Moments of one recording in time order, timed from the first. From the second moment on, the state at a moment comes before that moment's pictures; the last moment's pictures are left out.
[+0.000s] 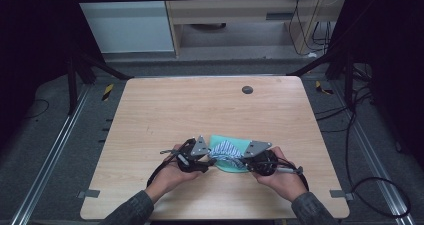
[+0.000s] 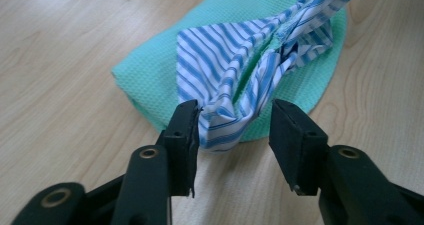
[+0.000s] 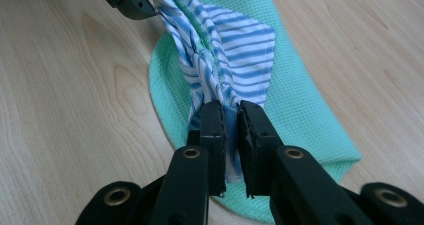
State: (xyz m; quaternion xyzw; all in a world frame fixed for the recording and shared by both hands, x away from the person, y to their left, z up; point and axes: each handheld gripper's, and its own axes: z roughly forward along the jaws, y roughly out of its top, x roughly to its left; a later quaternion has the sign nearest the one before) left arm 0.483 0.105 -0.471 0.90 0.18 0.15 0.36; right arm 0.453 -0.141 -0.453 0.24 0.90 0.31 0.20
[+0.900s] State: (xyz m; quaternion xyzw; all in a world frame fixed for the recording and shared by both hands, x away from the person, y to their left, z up) left arm 0.468 0.108 -0.482 0.92 0.14 0.13 0.34; right arm 0.434 -0.140 -0.476 0.23 0.91 0.31 0.17
